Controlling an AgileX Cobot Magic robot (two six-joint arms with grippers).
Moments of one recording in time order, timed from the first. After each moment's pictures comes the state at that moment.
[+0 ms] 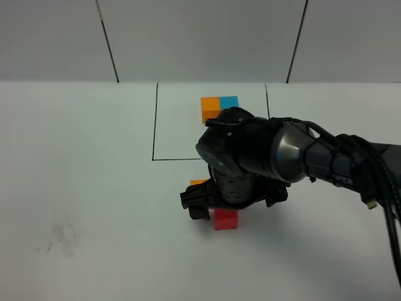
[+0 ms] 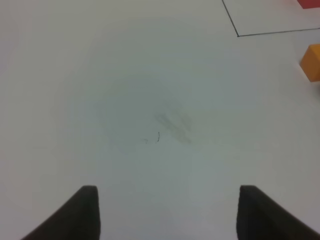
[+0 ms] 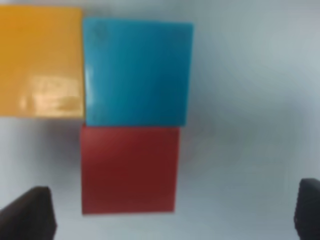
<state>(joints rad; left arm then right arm) -0.04 -0.01 -0.51 -0.04 1.07 0.06 0.79 2.03 -1.46 -0.25 0.98 0.73</state>
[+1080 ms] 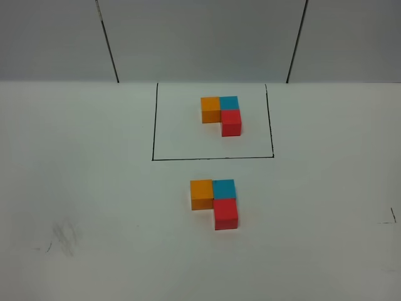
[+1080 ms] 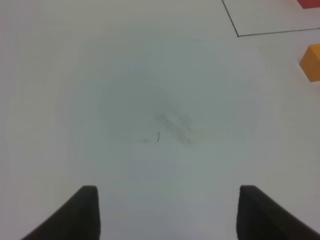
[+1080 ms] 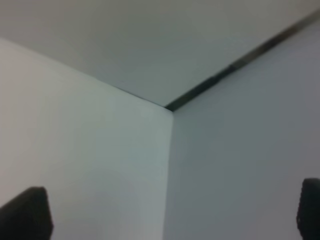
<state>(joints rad) -0.04 -0.01 -0.51 -0.04 1.07 0.06 0.30 1.07 -1.46 -0.63 1.16 -0.07</state>
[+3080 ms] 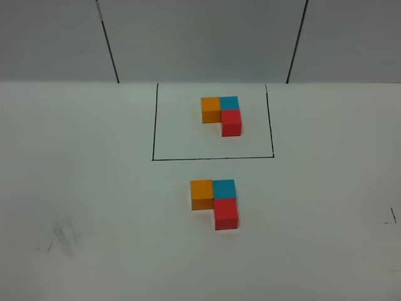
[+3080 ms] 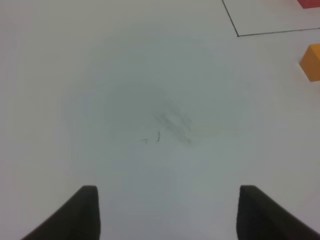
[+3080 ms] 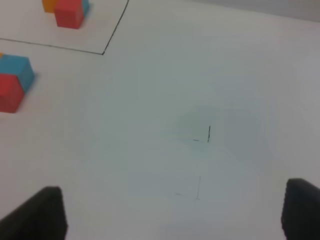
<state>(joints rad) -0.04 -0.01 -0.51 -0.04 1.07 0.06 0.21 -0.01 -0.50 -0.07 1.06 -0.05</state>
